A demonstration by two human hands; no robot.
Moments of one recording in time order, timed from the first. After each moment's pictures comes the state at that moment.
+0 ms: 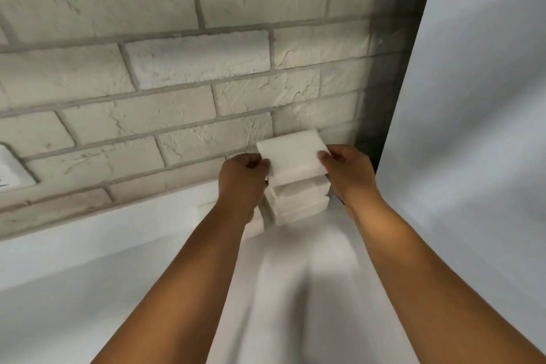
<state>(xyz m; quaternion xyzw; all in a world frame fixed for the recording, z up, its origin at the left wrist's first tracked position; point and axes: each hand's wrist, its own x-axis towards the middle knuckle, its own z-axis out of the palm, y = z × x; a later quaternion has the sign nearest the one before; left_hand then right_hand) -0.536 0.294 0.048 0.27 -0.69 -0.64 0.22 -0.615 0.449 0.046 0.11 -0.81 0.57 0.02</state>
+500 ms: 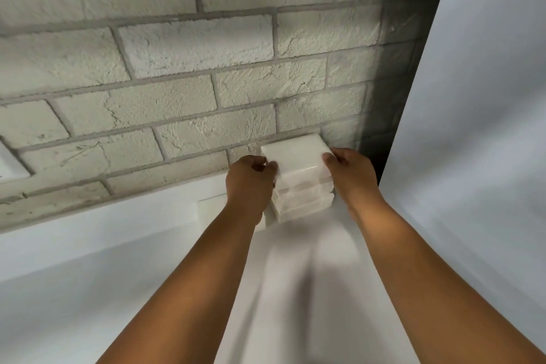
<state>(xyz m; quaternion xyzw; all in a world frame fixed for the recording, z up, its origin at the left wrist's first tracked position) -0.547 0.300 0.027 0.31 -0.71 -0.59 0.23 -0.628 0.447 0.025 0.10 -0.84 0.54 0.00</state>
